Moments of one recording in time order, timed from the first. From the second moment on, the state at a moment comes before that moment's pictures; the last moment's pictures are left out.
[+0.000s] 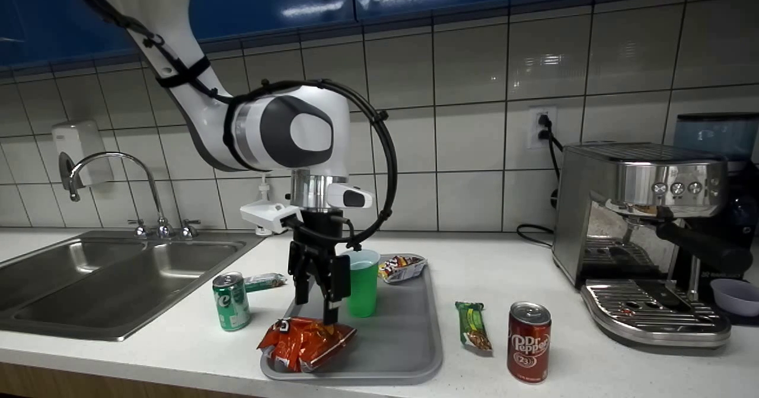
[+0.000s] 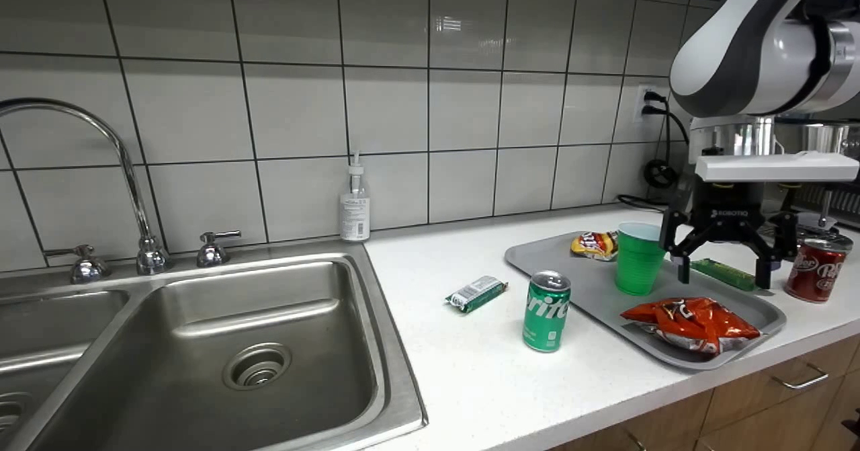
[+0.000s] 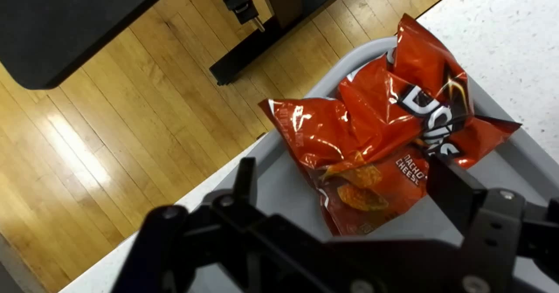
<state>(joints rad) -0.12 0.12 -0.19 -2.51 0.00 2.38 0.27</state>
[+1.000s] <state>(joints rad) -0.08 0.15 -0.18 -2.53 0.00 2.46 0.60</state>
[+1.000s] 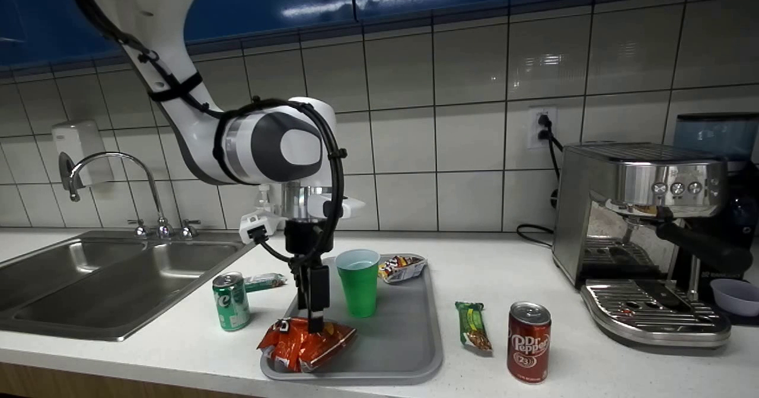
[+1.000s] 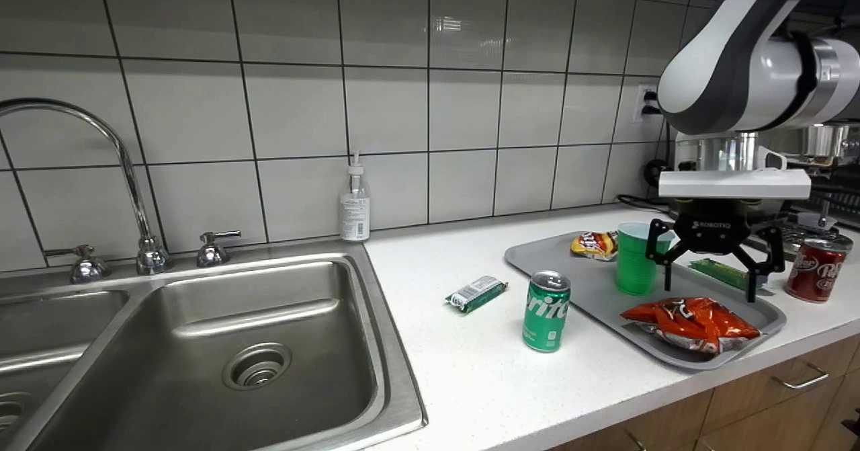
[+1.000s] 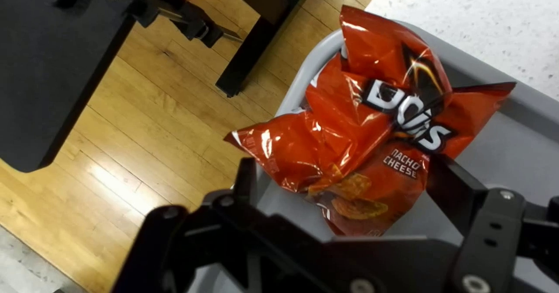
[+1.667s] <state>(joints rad) -0.08 0.17 -0.18 -2.54 -0.01 2.50 0.66</state>
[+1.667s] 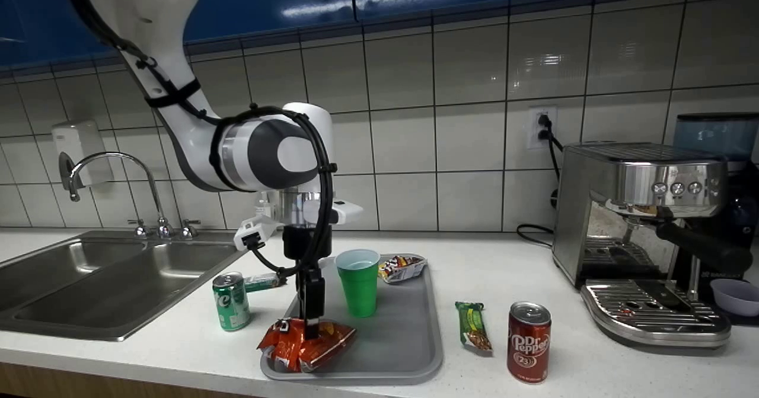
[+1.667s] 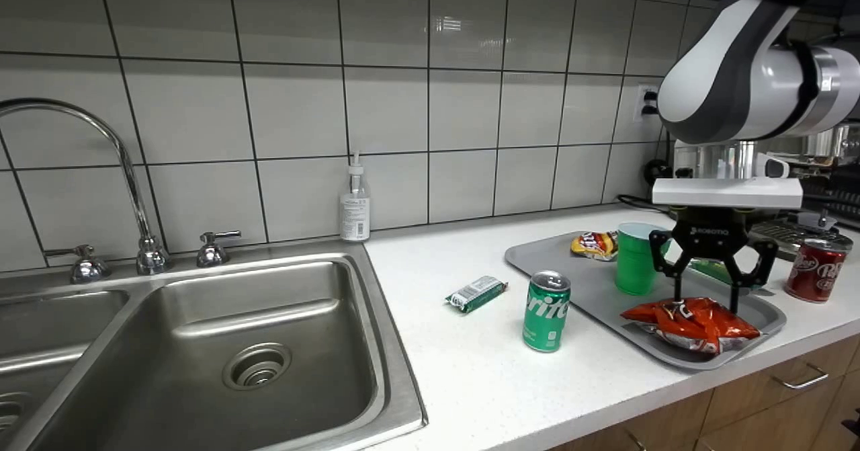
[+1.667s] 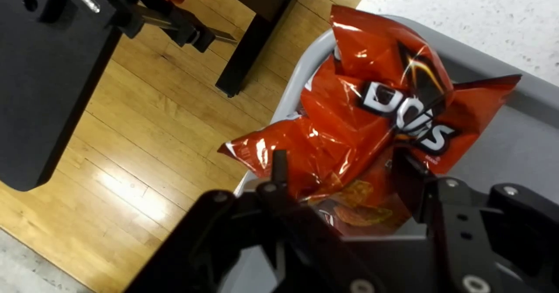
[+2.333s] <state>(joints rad) -0.06 0.17 -0.18 -2.55 -0.05 2.53 0.68</state>
